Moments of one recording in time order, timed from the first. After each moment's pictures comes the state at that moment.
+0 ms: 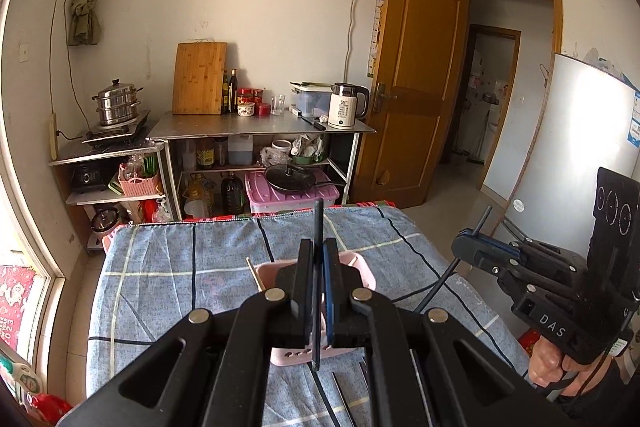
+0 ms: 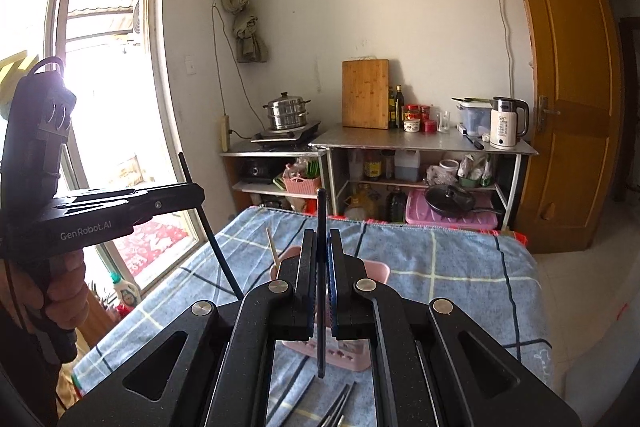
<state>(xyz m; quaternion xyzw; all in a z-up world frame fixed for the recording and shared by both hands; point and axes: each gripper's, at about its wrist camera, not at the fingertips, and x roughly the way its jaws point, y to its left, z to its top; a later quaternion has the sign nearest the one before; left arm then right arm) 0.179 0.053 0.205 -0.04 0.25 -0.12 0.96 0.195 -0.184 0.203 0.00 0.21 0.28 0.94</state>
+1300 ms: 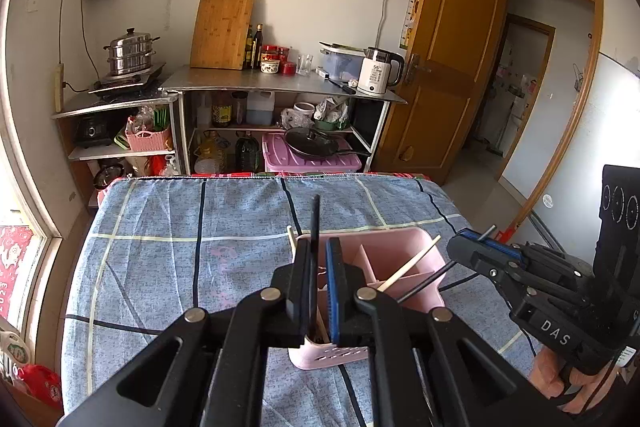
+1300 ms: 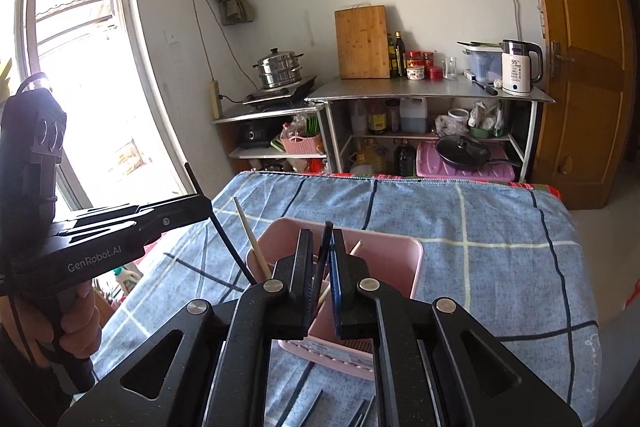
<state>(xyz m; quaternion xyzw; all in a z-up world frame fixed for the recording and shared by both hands) 0.240 0.077 0.126 -0.07 0.31 -0.09 0.94 0.262 -0.149 0.137 0.02 0.29 0.28 0.91</state>
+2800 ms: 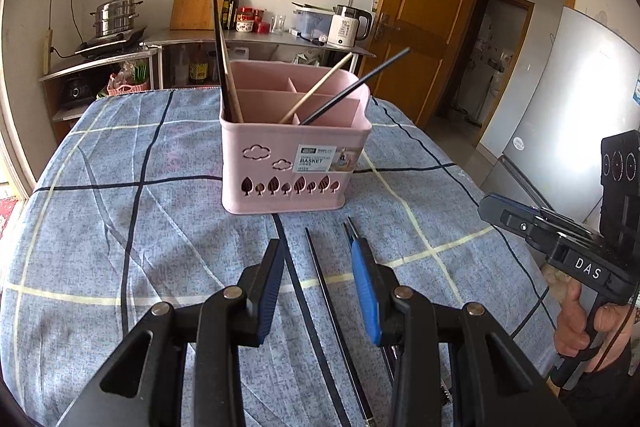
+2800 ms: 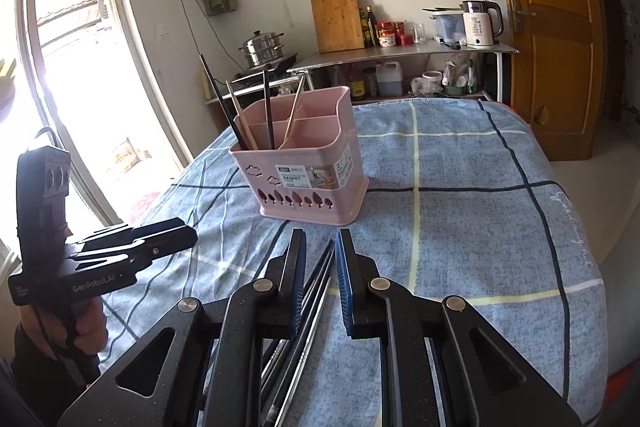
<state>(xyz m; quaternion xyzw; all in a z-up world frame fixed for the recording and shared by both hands) 0.122 0.016 0.026 -0.07 0.36 -0.13 0.92 0.140 -0.237 0.065 0.04 0.33 0.26 0.91</state>
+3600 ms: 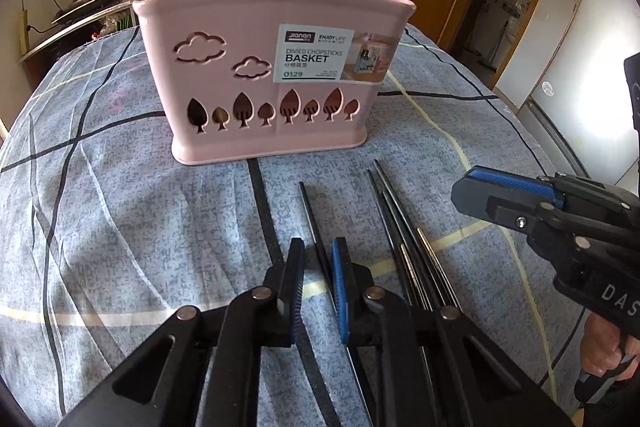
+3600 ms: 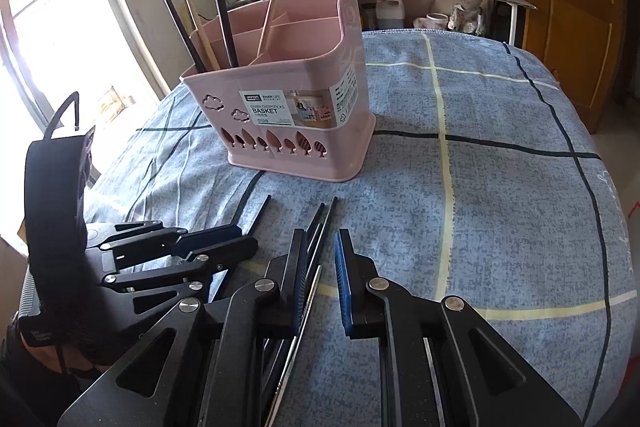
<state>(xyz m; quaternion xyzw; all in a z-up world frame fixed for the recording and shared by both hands) 0.182 -0.022 -0.047 -0.03 0.46 -0.12 0.88 0.200 -0.193 0.006 -0.01 0.44 0.25 0.86</state>
